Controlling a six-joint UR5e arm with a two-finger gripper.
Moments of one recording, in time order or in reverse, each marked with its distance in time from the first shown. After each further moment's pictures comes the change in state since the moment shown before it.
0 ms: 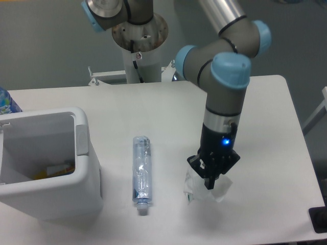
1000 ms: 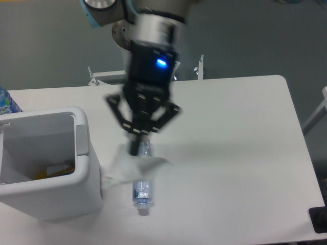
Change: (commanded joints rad) arm -0.256 0.244 -0.009 0.000 -0.083 -0.129
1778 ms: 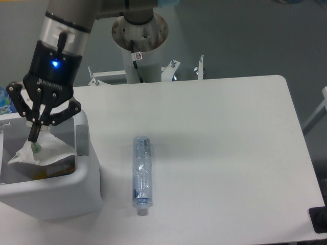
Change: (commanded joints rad) arm -0.146 -0.008 -0.175 0.002 0.000 0.015
